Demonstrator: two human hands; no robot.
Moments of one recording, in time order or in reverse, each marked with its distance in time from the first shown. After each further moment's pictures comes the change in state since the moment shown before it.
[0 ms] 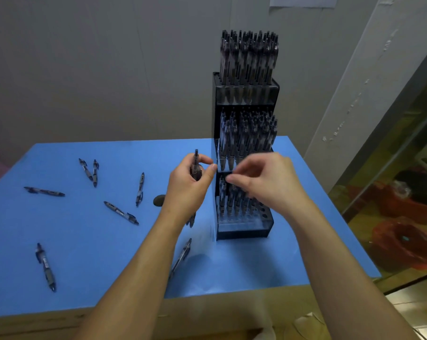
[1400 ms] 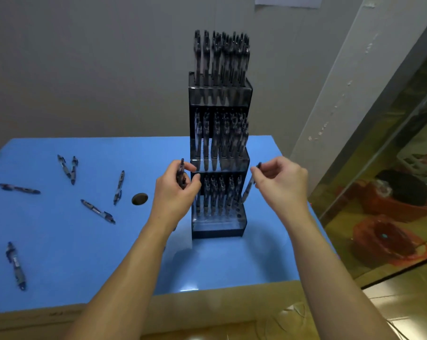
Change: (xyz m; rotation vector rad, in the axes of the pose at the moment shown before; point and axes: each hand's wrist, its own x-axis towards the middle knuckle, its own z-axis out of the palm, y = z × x) left_hand -0.014 0.005 0.036 0.129 0.074 -0.018; right_hand 0.010 0.073 -0.039 0.012 0.437 0.102
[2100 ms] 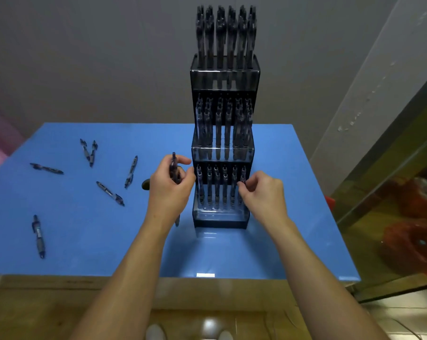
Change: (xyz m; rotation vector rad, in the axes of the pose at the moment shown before) left_hand -0.020 0.004 0.011 -0.018 0.170 -0.084; right_hand -0.007 0.053 0.042 -0.178 -0.326 -0.032
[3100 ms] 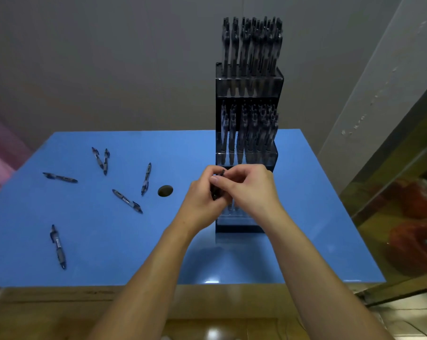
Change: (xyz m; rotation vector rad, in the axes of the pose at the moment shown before) left_hand 0.005 -0.006 -0.016 0.114 -0.389 0.077; right_hand -0.027 -0.105 0.011 0.374 -0.141 0.012
